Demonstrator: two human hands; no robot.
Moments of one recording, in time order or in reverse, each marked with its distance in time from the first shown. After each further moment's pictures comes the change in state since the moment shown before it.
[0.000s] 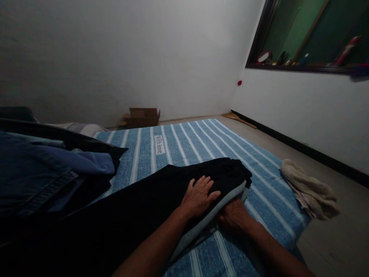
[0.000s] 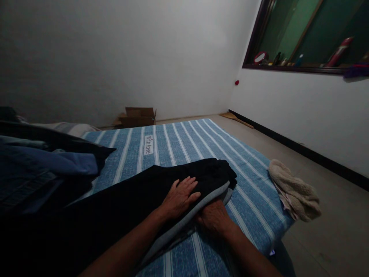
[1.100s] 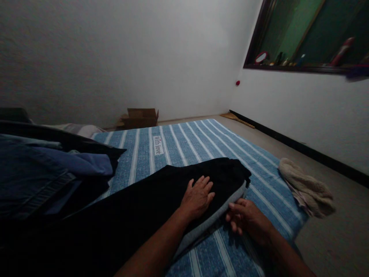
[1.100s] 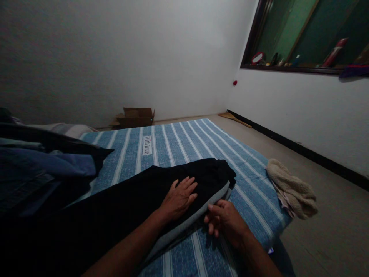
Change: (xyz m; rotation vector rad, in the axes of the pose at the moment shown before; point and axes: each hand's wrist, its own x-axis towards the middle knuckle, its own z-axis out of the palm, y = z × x) left_hand -0.002 -0.001 0.008 0.110 0.099 0.049; right_hand -0.025 -0.006 -0.033 1.576 -0.049 0.927
